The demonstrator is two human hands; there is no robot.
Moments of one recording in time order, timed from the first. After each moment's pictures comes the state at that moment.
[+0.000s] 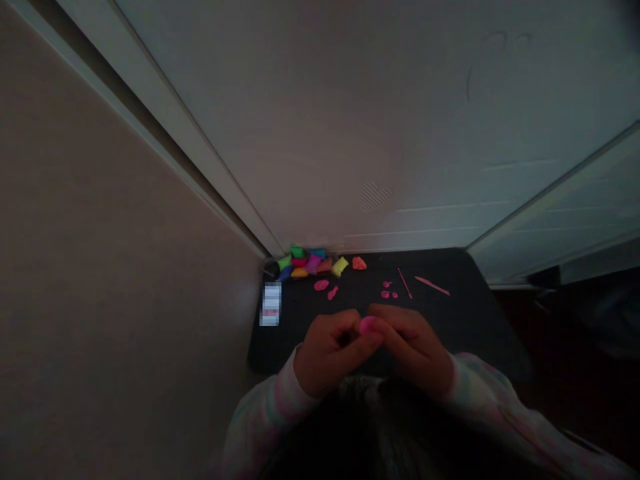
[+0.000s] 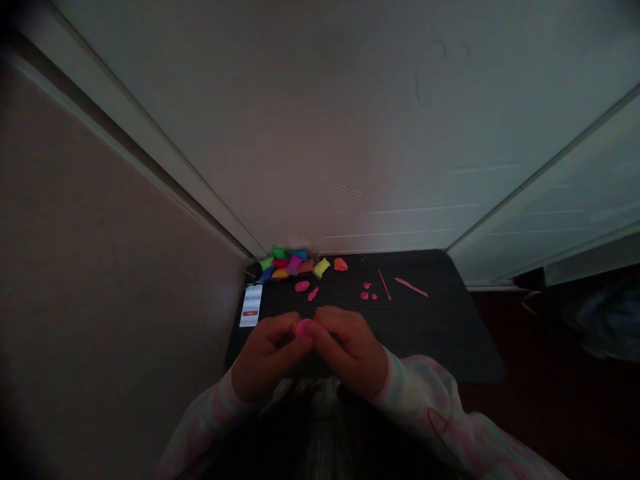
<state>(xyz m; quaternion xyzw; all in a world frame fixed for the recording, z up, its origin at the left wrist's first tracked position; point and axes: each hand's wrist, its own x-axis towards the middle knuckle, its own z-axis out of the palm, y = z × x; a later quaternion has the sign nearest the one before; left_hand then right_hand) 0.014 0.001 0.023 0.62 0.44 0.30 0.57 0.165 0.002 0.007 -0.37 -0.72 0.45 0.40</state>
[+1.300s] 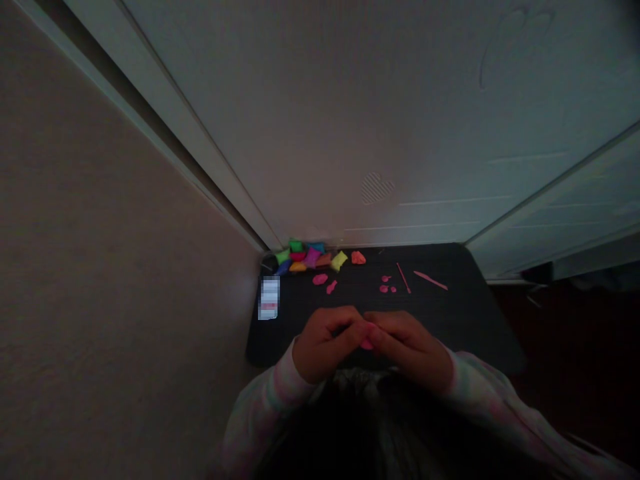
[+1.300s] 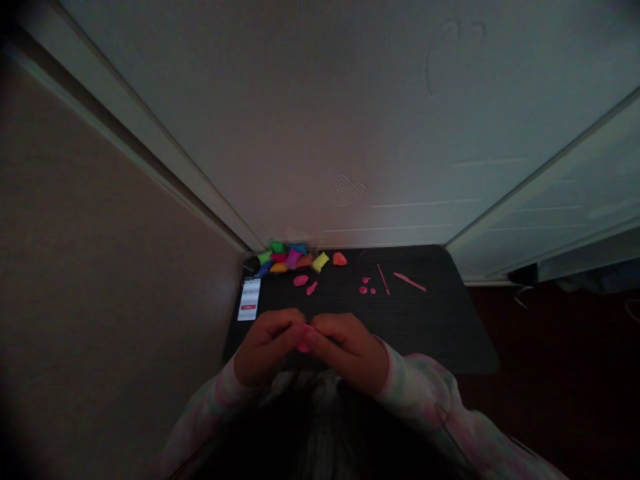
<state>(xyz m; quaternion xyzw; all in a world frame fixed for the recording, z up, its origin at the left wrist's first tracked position) 0.008 0.004 0.006 0.62 0.39 0.32 0.60 0.167 -0.003 -0.003 -0.32 -0.72 0.52 0.33</state>
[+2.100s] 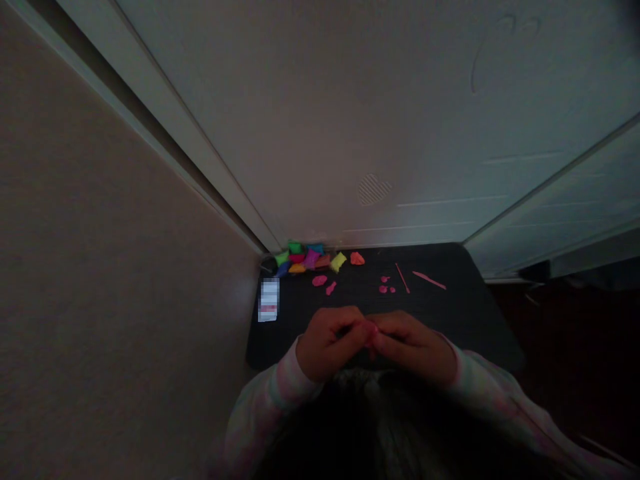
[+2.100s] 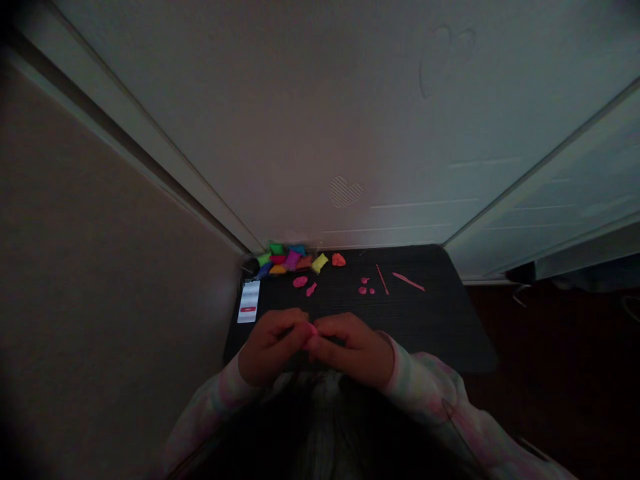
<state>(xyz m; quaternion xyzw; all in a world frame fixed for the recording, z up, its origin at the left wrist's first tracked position) 0.010 0.006 0.007 0.68 0.36 0.32 0.55 0.173 0.002 -0.005 -0.28 -0.70 0.59 0.30</state>
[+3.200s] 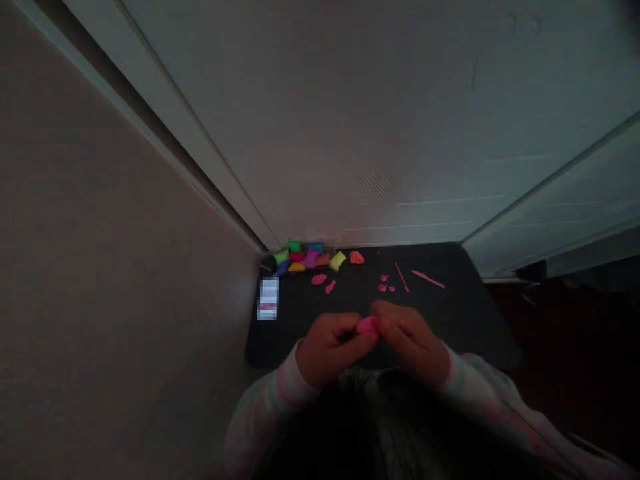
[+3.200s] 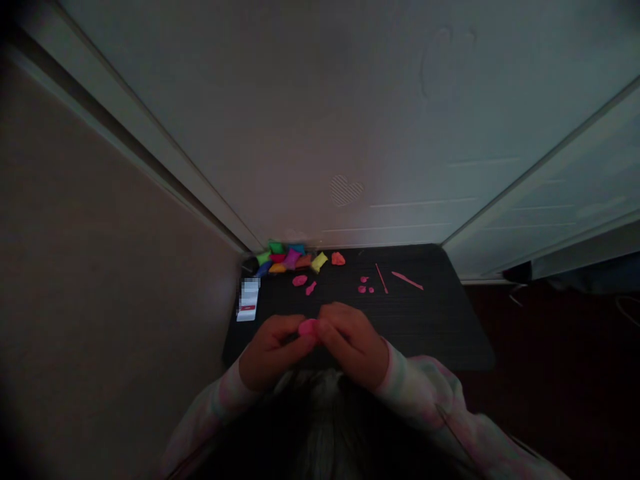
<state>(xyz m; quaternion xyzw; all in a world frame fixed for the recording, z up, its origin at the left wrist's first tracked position) 0.009 -0.001 0.001 0.64 0.40 0.27 0.60 0.168 -0.003 -0.004 -0.38 -0.75 0.40 0.36</state>
